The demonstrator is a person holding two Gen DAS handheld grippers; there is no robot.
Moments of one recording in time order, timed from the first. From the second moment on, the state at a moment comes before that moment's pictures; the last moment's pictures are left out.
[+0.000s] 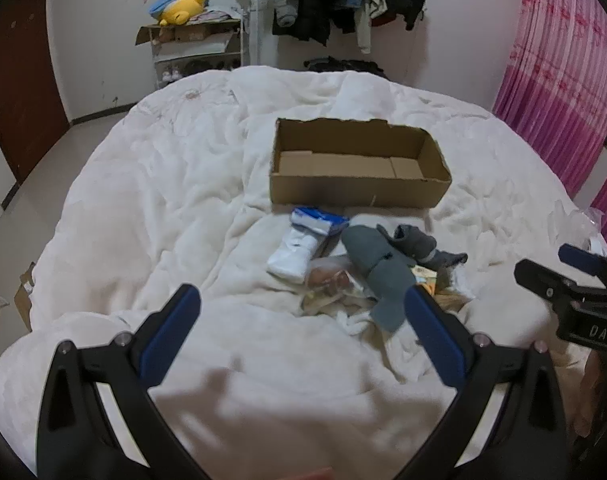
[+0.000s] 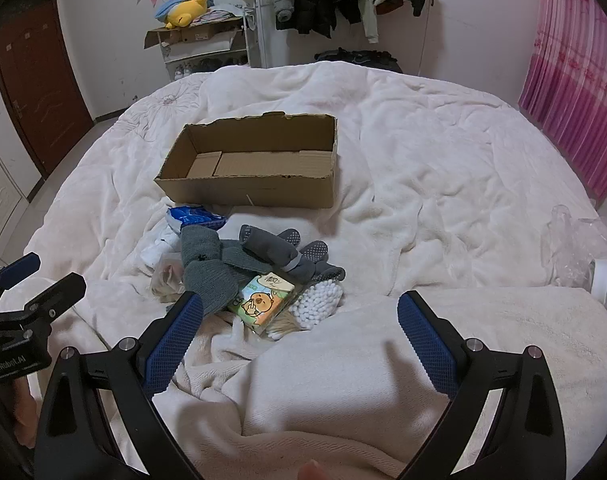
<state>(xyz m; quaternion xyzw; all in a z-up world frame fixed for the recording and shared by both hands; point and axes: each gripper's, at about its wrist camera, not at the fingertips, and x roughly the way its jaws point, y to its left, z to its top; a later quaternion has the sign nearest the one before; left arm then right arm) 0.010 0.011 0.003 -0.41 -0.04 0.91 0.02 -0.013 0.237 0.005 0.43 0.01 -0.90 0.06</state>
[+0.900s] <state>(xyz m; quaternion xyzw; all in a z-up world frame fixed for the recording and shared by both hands) 0.010 0.007 0.002 -0.41 -0.03 0.91 0.02 -0.011 0.239 0.008 0.43 0.01 -0.90 0.06</state>
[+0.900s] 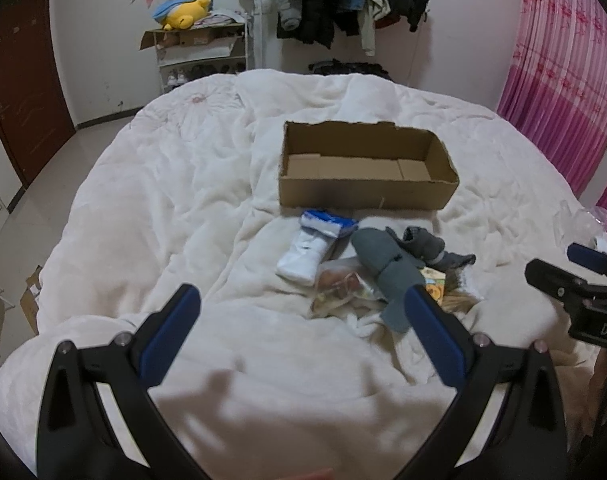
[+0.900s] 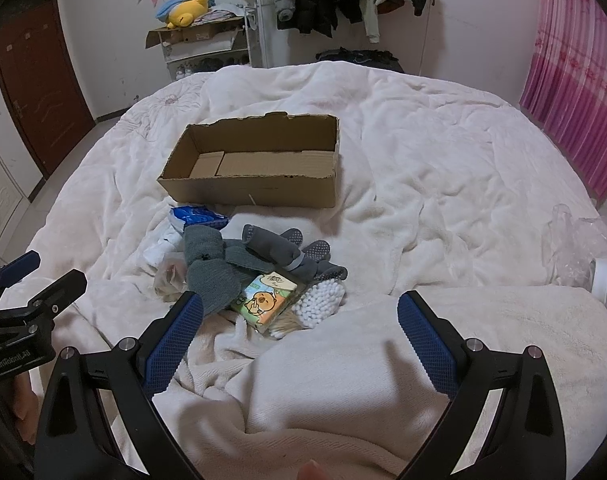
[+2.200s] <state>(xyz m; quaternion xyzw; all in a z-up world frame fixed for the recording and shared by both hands) 0.011 -0.002 0.002 -0.41 -0.04 0.91 0.01 -0.011 0.235 0.004 0.44 0.01 -0.90 0.07</state>
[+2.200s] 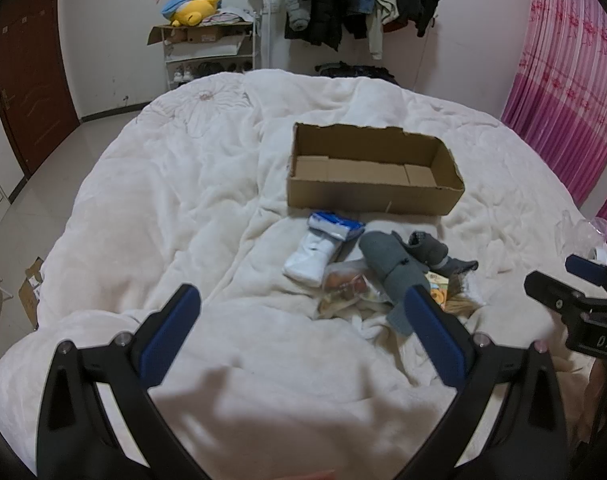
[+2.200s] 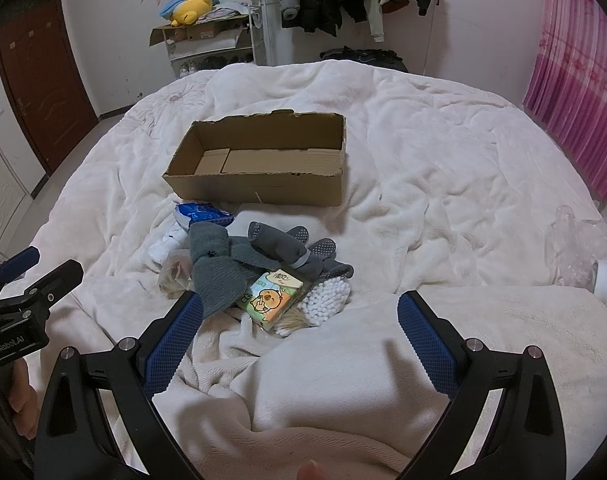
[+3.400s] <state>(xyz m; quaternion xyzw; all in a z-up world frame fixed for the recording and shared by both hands) 0.005 -0.002 0.000 -0.41 -0.04 0.91 0.01 -0.016 0.232 -0.001 0.44 0.02 -0.89 0.07</state>
